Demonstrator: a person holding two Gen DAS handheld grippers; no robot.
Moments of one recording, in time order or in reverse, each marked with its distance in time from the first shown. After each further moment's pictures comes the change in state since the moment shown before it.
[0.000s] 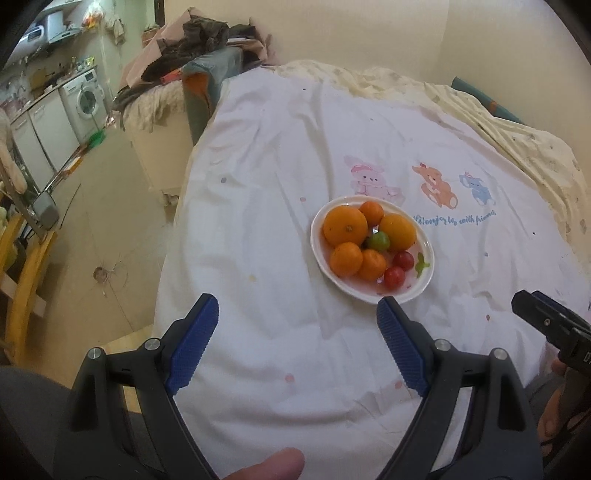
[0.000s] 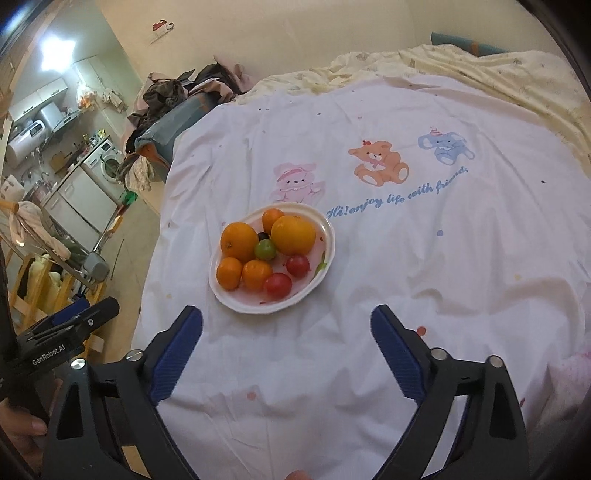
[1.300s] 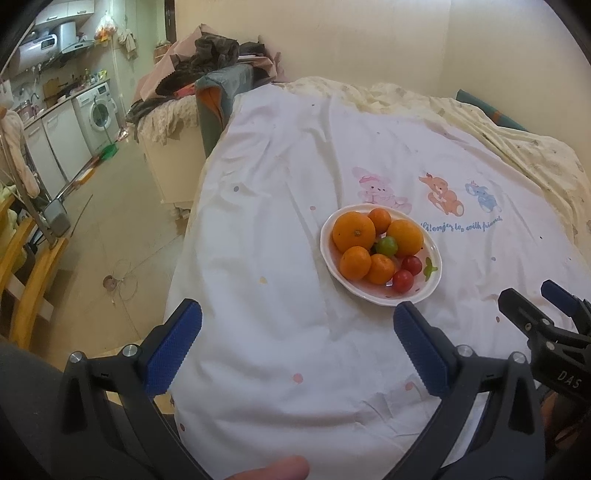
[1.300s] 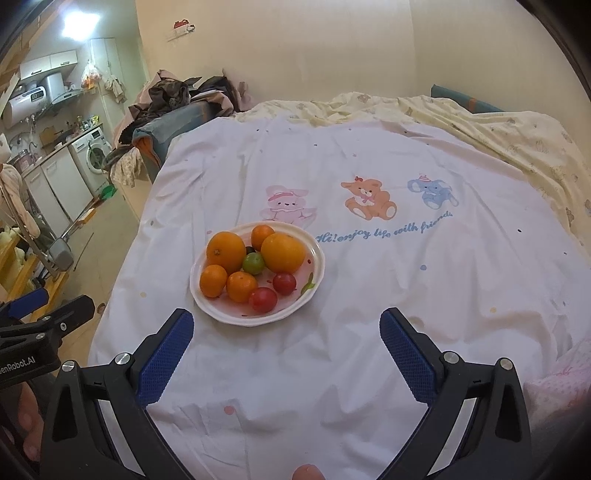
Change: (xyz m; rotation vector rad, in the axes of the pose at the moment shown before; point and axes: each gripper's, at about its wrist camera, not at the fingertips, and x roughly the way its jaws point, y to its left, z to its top) left arm -0.008 -0.003 -0.016 -0.003 -0.076 0.043; right arm 0.005 0.034 -0.018 -0.151 -0.114 -0.154
